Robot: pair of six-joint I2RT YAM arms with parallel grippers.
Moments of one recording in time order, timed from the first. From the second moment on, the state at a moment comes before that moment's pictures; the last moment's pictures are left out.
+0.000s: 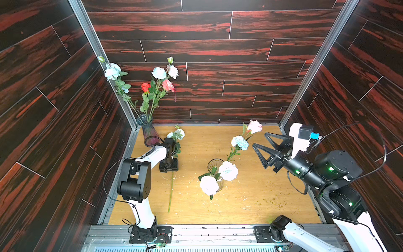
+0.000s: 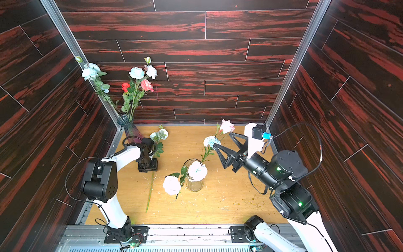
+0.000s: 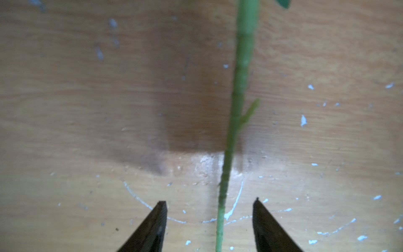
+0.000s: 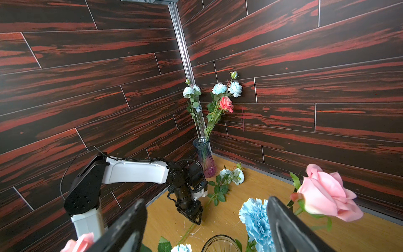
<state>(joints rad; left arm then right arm) -0.16 1.81 1.23 -0.89 0.00 -0.27 0.63 0.79 1.33 -0.44 -0.21 0.25</state>
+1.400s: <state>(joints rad) -0.44 0.86 0.54 0.08 0.18 -0.36 0.75 0.85 0.73 -0.35 -0.33 0.28</state>
